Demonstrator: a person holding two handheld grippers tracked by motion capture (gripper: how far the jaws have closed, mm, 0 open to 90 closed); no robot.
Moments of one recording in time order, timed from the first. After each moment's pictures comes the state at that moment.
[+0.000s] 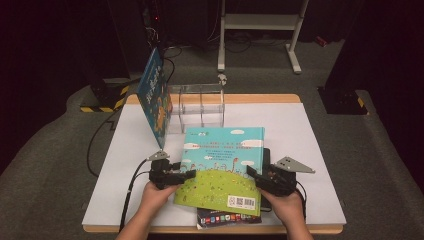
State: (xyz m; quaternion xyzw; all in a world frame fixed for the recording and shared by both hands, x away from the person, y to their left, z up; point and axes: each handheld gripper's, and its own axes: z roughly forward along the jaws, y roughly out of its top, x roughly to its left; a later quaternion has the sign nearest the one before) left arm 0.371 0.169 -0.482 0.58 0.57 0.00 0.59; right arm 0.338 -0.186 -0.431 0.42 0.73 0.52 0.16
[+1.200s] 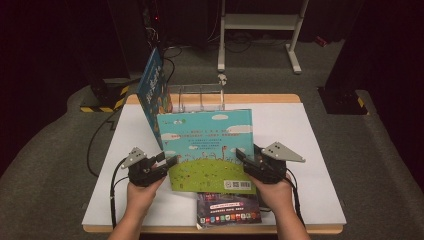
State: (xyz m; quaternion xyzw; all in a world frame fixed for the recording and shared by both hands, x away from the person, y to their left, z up) left arm 0.343 0.199 -0.432 0.50 0.54 0.14 0.66; right arm 0.346 -0.147 -0.378 0.38 0.72 0.54 0.22
